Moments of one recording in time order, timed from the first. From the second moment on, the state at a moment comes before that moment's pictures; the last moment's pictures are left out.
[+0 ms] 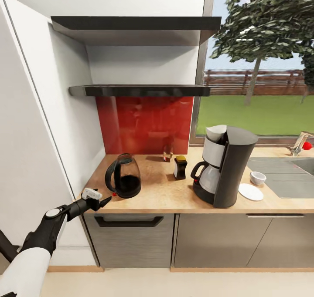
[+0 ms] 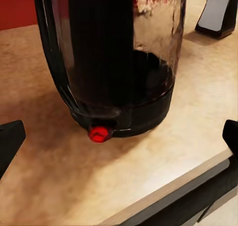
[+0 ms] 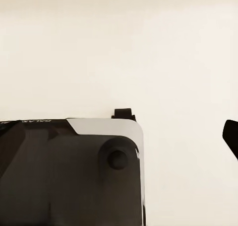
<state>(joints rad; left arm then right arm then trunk) -0.68 0.14 0.37 -0.72 -0.34 -0.06 -0.81 -0.27 -0.05 0.07 -0.04 -0.12 -0.05 0.05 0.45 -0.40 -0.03</state>
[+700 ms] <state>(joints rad) -0.67 0.13 0.37 -0.74 -0.34 -0.05 -0.81 -0.27 -0.05 0.07 -0.04 -0.12 -0.05 0.05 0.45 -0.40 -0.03</state>
